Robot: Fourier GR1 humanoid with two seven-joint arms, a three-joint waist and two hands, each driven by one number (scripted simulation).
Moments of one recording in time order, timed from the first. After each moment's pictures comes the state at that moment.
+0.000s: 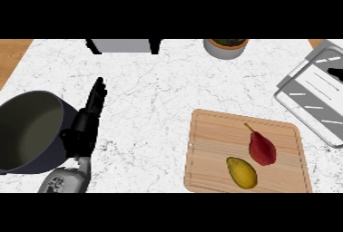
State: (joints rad) left arm -0.14 0.13 -0.16 -1.55 -0.06 0.26 0.03; right arm -0.35 -0.88 -0.20 -1.73 -0.14 1.01 -0.10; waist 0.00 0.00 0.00
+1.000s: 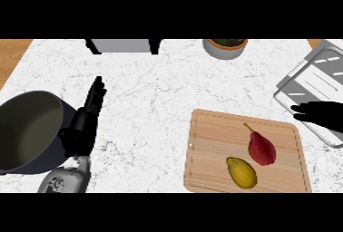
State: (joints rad) left arm -0.15 0.11 -0.14 -1.55 -0.08 0.23 0.04; right arm -0.17 -0.91 -0.02 -1.85 0.33 0.86 -0.29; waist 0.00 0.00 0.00
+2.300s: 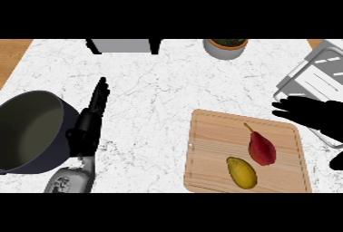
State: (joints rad) left arm -0.14 0.06 -0.12 -1.55 -0.13 0.21 0.04; right arm -0.21 -0.81 0.13 -1.62 0.77 0.51 -0.57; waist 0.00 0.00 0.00
